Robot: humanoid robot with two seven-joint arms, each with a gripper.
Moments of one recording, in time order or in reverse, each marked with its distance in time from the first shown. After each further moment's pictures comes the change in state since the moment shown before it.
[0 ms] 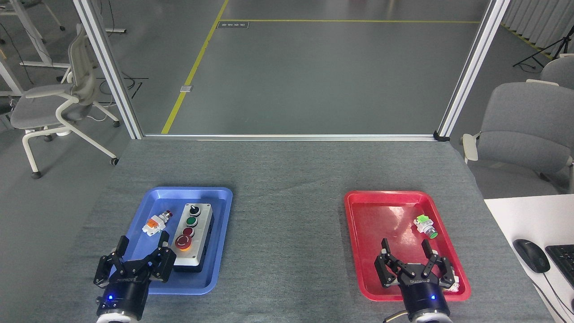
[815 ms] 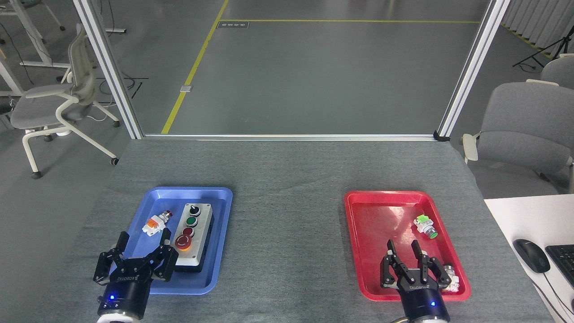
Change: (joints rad) left arm 0.014 -0.012 -0.005 -0.056 -0.092 0.012 0.020; right arm 0.028 -0.001 0.005 -0.014 -0.005 -0.016 -0.017
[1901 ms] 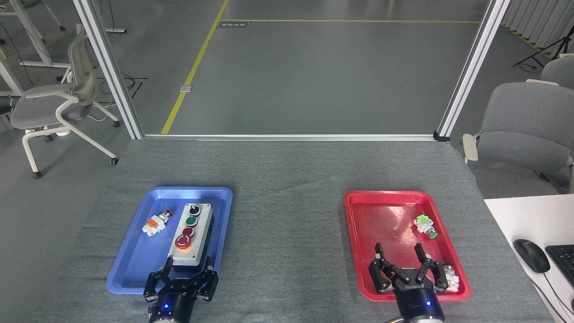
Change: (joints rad) left arm -0.107 -0.134 -0.076 0.356 -0.183 0.059 -0.022; right arm -0.004 0.032 -0.016 0.003 0.004 -0.037 -0.002
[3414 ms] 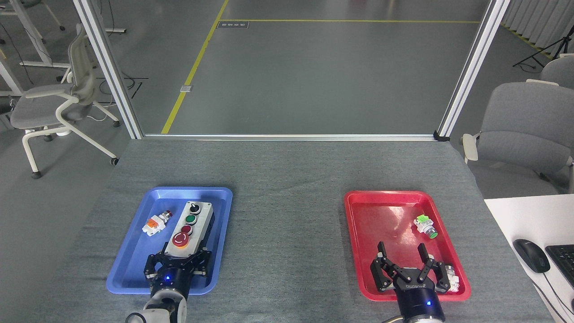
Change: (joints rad) left arm -0.245 0.018 -0.001 0.342 0.007 0.048 0.017; right arm -0.001 0.001 0.009 -0.003 0.001 0.046 -0.015
